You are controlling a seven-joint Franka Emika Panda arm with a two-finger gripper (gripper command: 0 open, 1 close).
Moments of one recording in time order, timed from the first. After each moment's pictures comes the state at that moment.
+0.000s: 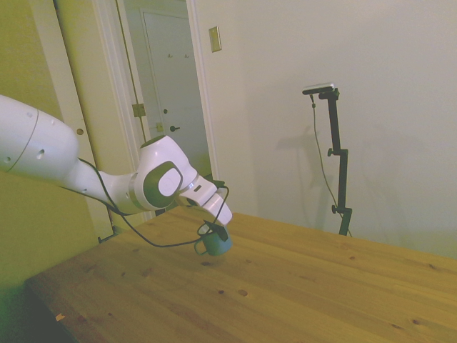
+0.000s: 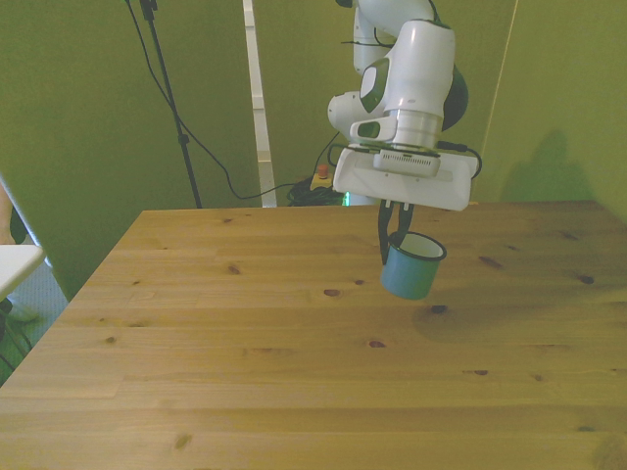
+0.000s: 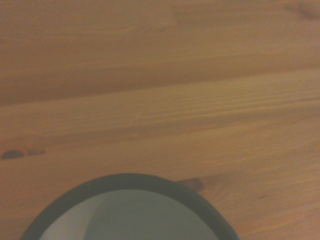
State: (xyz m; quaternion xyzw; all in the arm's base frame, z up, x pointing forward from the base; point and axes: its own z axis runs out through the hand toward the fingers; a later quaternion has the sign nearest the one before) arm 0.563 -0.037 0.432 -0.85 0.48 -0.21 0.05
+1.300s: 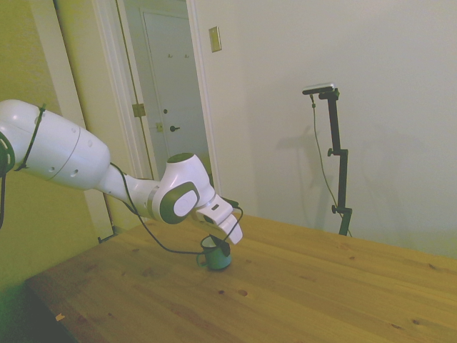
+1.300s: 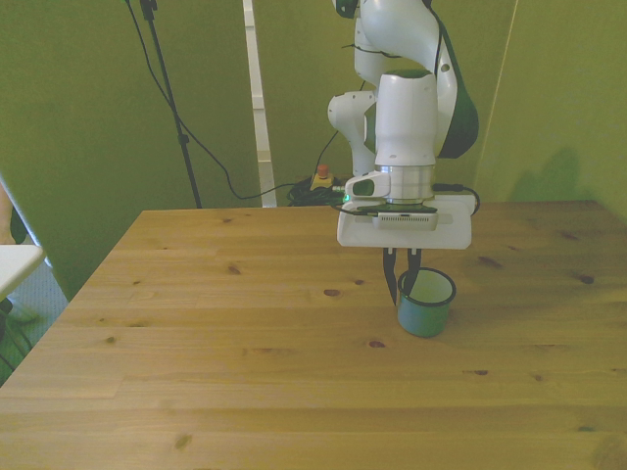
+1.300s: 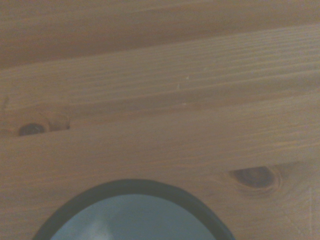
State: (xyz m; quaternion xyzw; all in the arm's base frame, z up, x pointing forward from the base) arm 0.597 -0.042 0.386 -0.87 0.46 -0.17 0.07
